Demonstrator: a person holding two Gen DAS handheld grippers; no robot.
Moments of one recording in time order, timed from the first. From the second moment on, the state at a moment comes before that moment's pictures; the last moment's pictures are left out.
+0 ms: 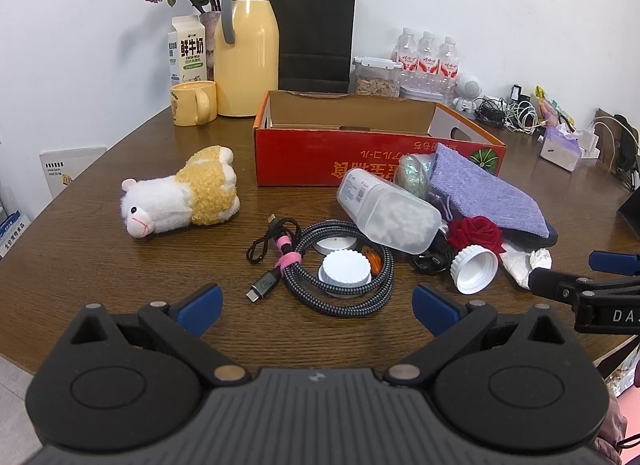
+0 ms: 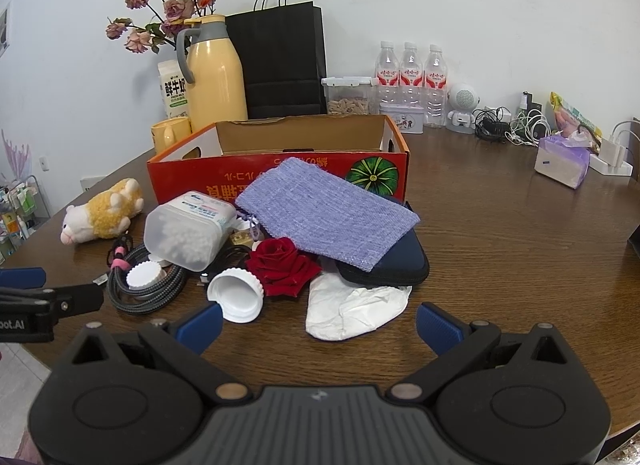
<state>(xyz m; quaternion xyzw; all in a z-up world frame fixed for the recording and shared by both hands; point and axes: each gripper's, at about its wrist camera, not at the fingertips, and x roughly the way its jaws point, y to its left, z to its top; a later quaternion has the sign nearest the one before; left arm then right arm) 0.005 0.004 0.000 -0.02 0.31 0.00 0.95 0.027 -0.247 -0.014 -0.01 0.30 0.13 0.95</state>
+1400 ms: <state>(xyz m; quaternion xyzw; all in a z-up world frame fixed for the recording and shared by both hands) 0.035 0.037 -0.025 -0.04 0.35 0.03 0.94 0.056 -0.182 -0.037 -0.10 0.29 0.23 0.93</state>
